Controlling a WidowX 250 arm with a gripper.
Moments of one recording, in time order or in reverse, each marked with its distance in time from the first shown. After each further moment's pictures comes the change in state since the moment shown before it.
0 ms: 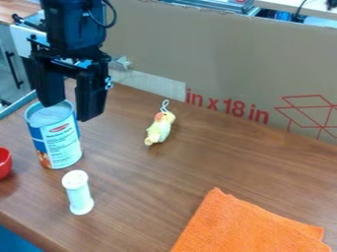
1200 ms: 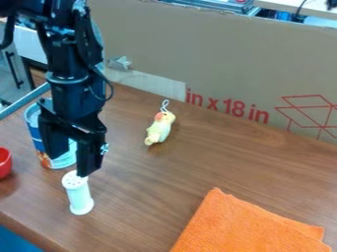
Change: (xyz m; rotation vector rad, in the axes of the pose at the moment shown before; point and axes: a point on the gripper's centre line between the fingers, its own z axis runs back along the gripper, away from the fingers) arm 0.008 0.014 -0.077 0.031 -0.020 -0.052
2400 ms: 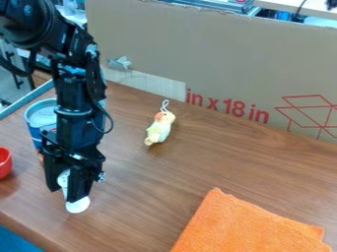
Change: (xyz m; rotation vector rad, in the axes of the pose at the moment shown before) arm -0.005 0.004 -0.045 -0.041 0.181 0.024
